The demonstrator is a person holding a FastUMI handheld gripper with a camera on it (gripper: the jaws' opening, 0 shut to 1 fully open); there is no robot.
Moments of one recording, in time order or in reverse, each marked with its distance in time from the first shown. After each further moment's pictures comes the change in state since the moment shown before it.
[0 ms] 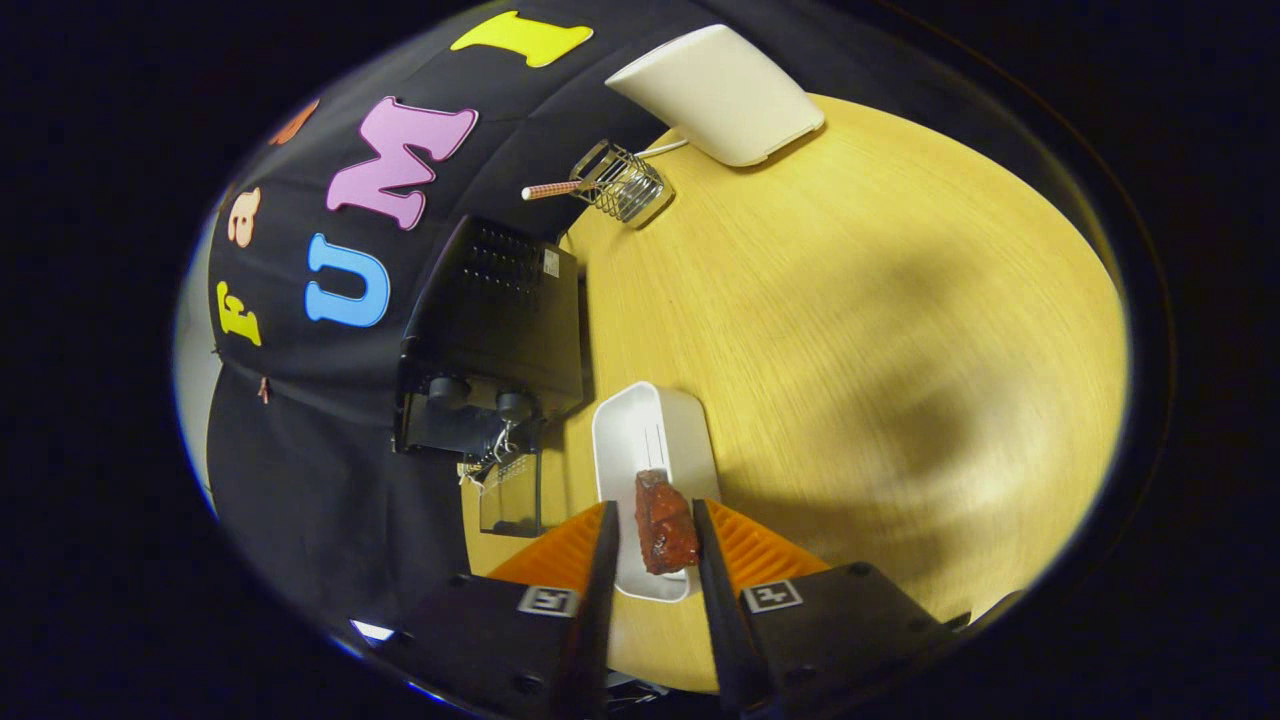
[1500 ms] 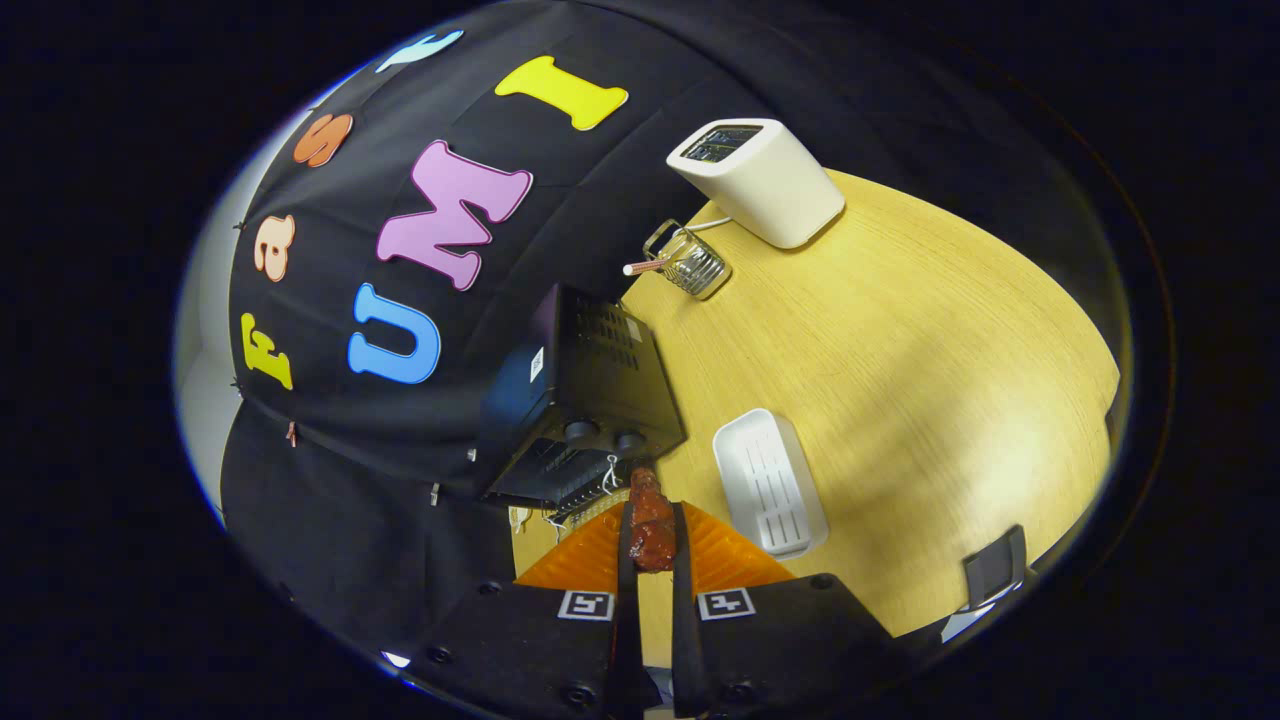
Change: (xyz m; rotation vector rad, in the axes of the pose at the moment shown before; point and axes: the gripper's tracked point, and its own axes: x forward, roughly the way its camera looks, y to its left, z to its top) arm -0.068 0.117 0.000 0.039 -0.237 0.039
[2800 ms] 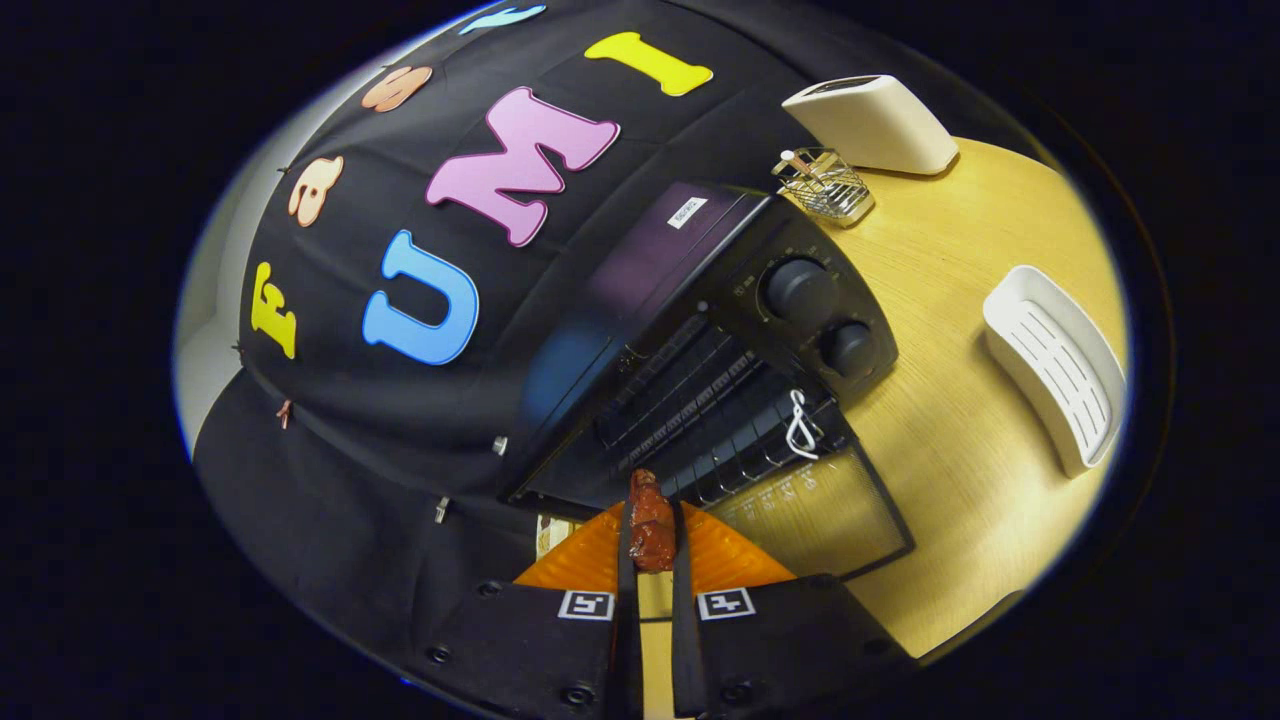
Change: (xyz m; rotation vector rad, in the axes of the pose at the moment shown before) arm 0.194 0.136 -0.113 -0.016 -0.181 0.098
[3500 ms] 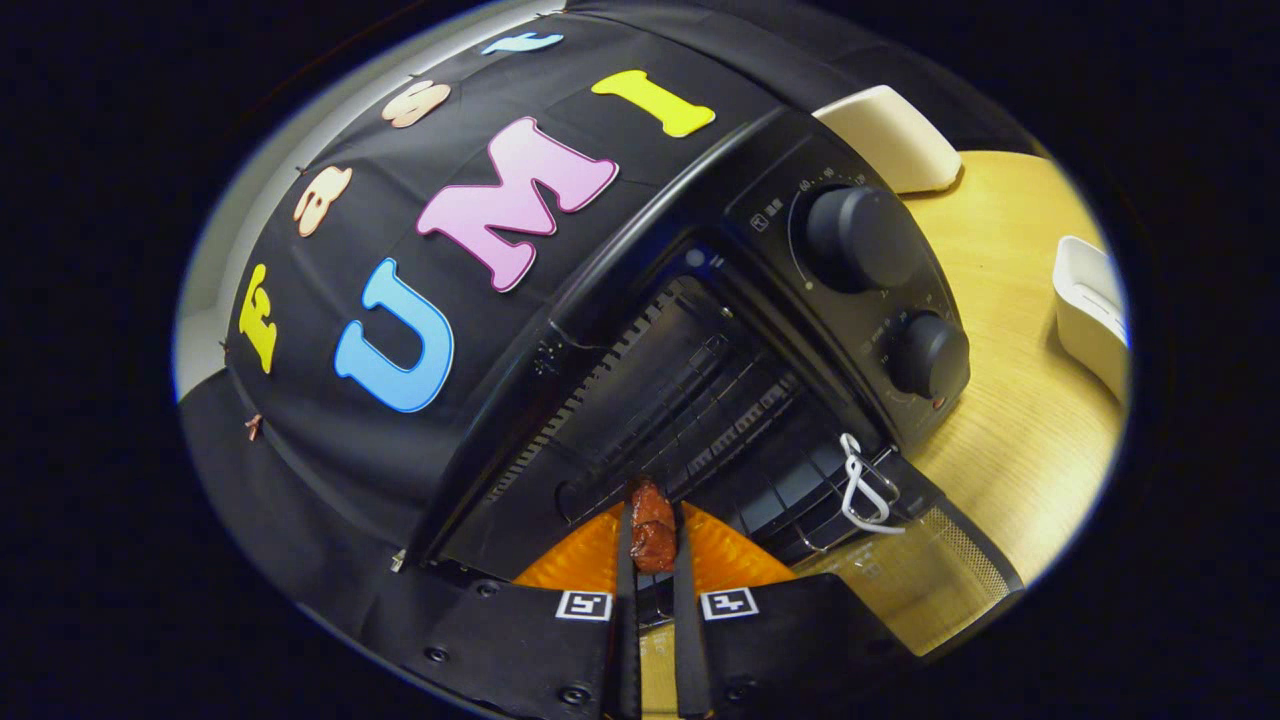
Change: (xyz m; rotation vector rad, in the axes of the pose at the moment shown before) arm 0.082 -0.020 0.009 -0.100 -0.265 -0.032
